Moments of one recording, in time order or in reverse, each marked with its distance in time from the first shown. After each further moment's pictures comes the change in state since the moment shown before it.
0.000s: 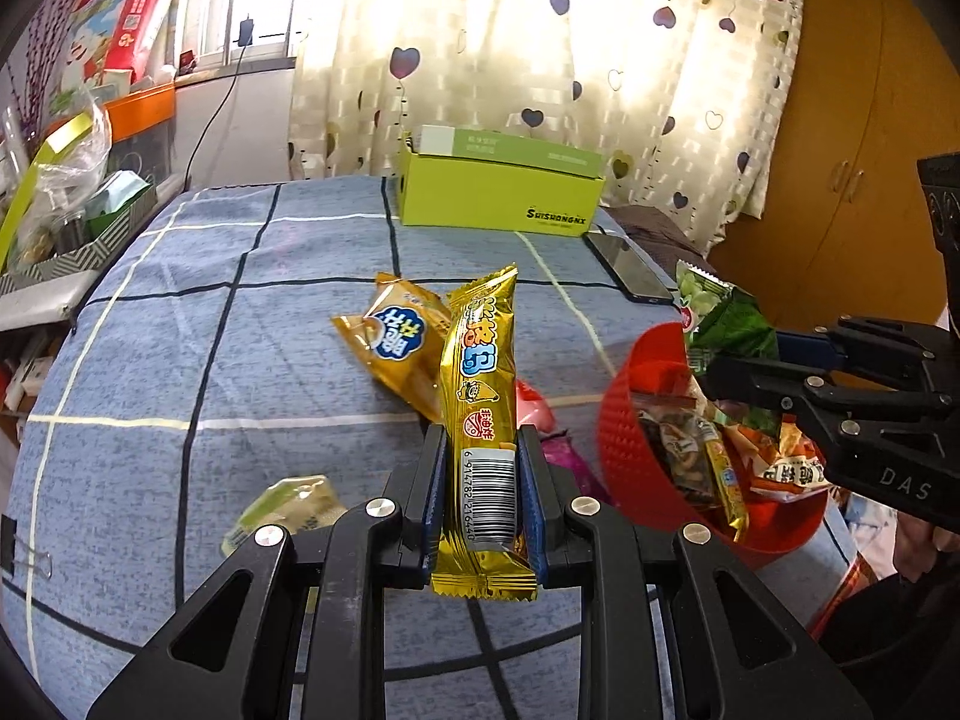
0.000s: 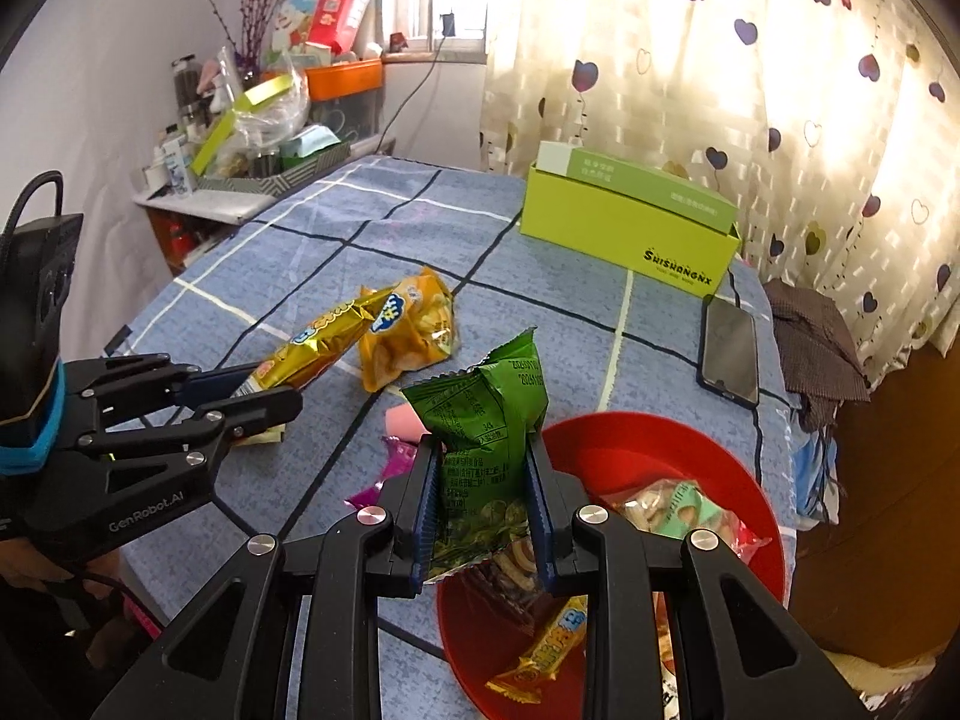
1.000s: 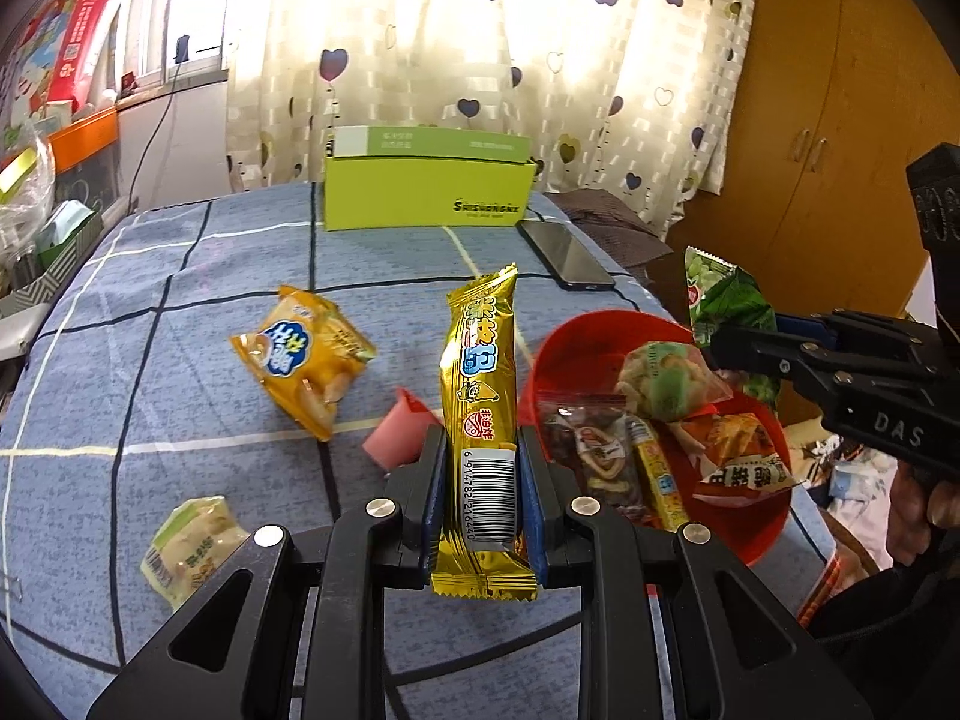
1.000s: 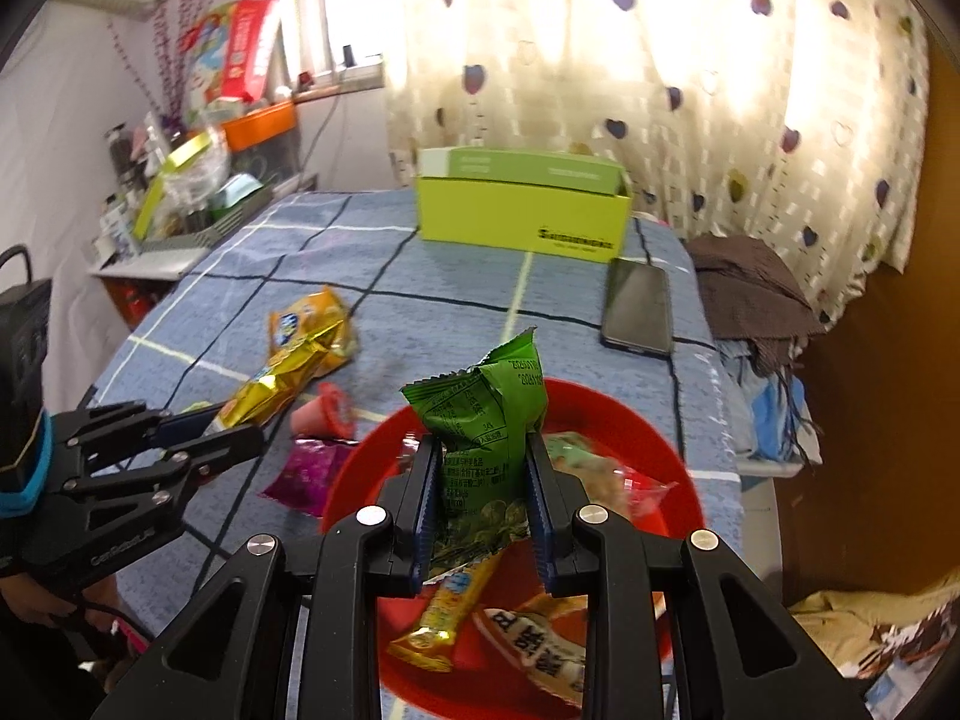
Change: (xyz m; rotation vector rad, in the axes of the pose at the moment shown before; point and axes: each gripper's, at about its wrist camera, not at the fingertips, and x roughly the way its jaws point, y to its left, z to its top) left arm 0.018 -0.052 0.006 0.076 0.014 -0.075; right arm -0.027 -0.074 -0.030 0.188 -0.043 -0.076
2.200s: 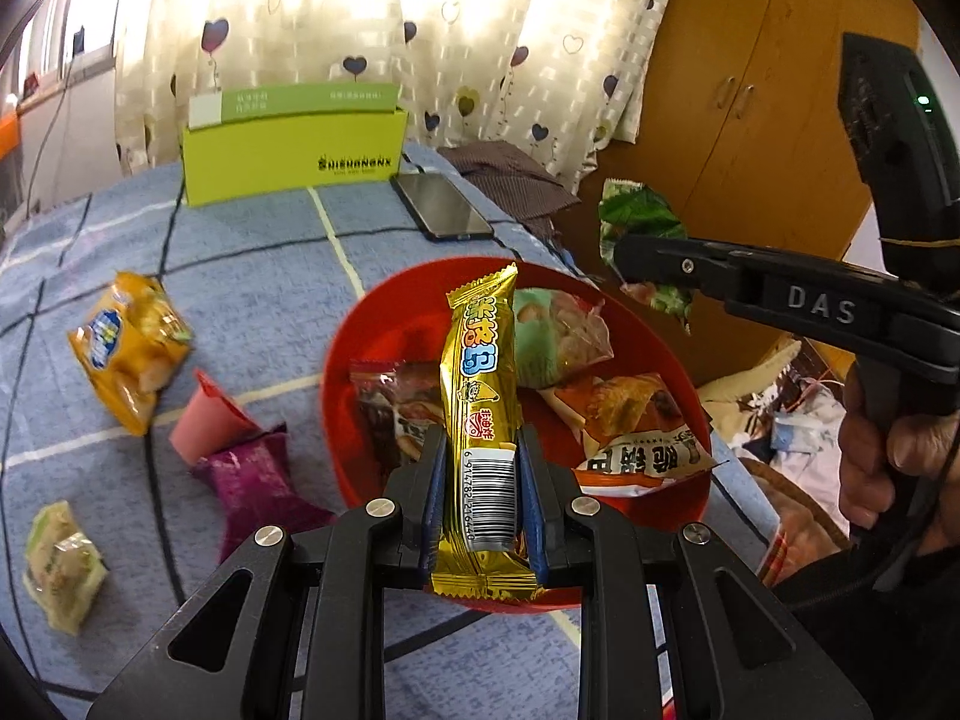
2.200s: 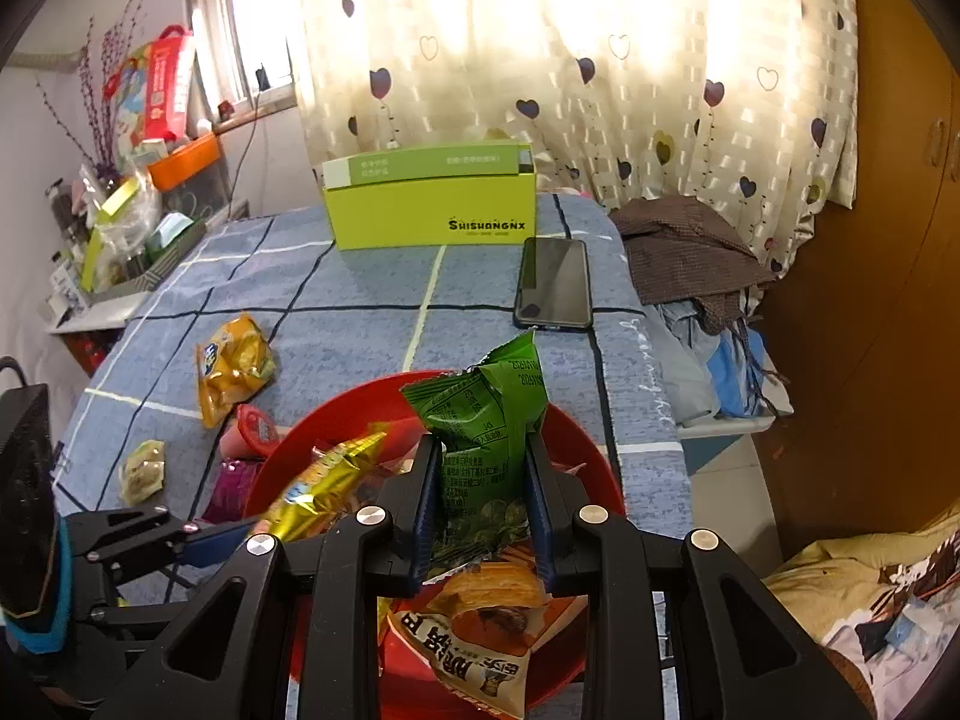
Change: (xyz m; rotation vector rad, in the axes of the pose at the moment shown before) left arm 0.041 -0.067 -0.008 0.061 0.105 -0.186; right arm 0.003 -0.049 -0.004 0.135 0.011 -0.073
